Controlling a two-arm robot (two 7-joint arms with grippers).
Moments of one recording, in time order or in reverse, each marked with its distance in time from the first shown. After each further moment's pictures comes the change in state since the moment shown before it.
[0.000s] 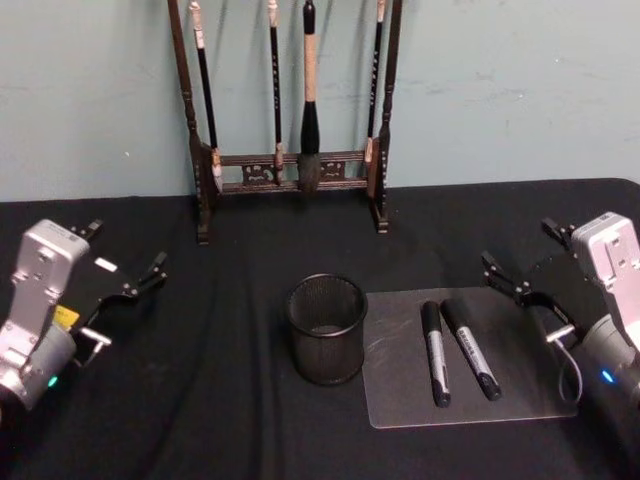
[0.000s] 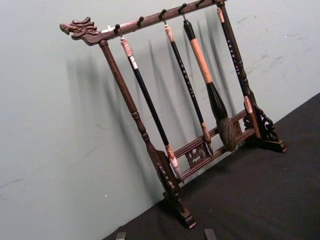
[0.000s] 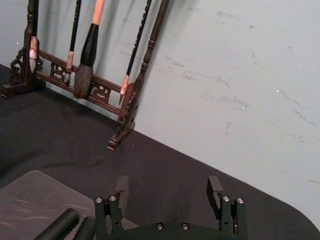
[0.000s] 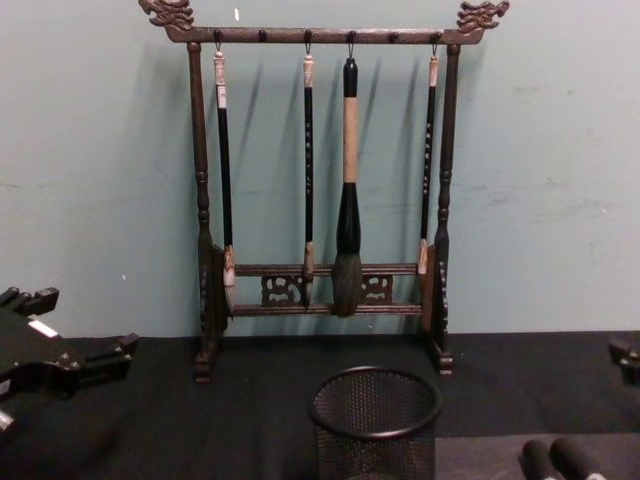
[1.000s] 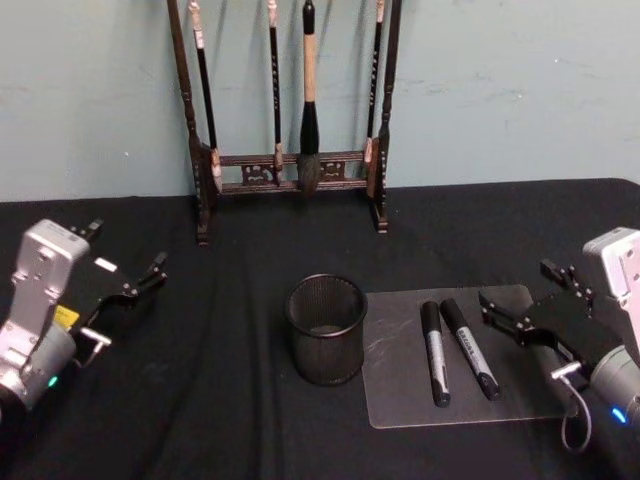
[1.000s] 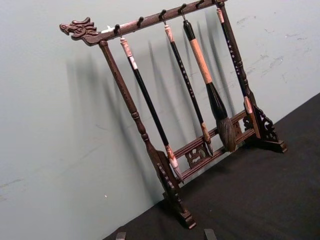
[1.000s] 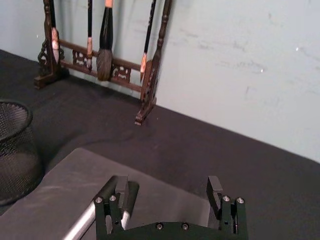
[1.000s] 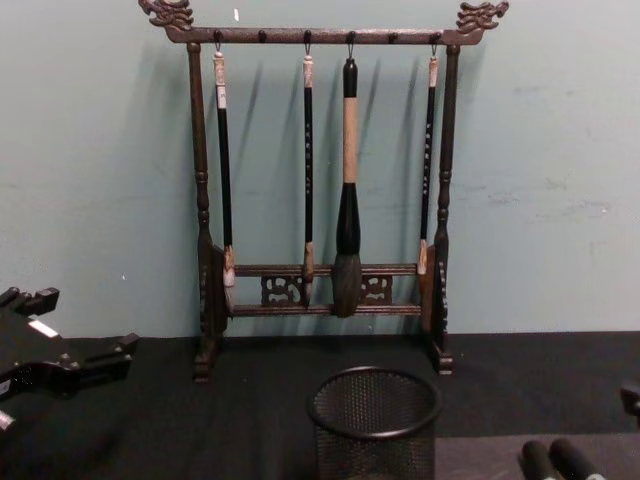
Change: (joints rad) left arm 0.000 0.000 0.000 0.000 0.000 0.000 0.000; right arm -0.187 -0.005 0.119 -0.243 0.077 0.231 0.033
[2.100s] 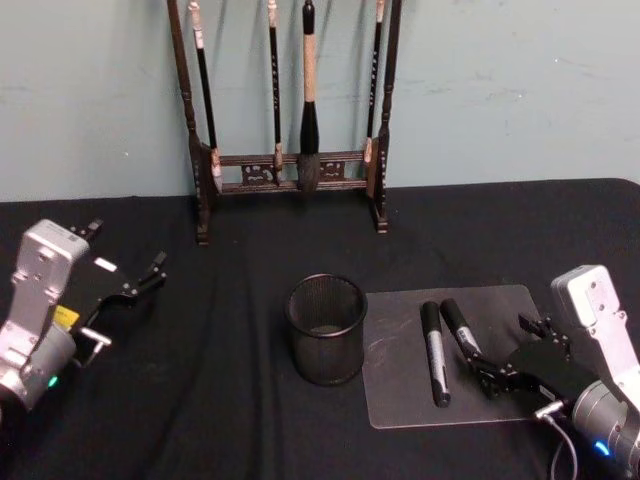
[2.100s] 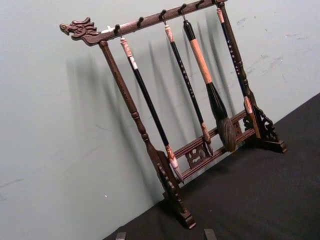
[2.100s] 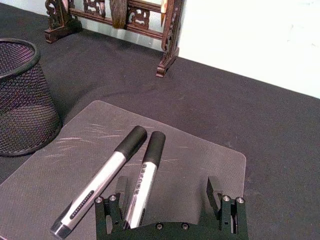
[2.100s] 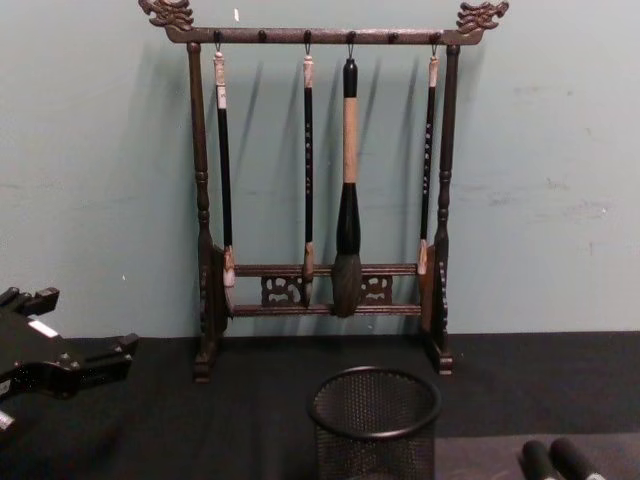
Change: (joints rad) left arm 0.000 0.000 0.000 0.000 0.000 0.000 0.000; right arm -0.016 -0.072 0.018 0.070 -0.034 0.105 0.105
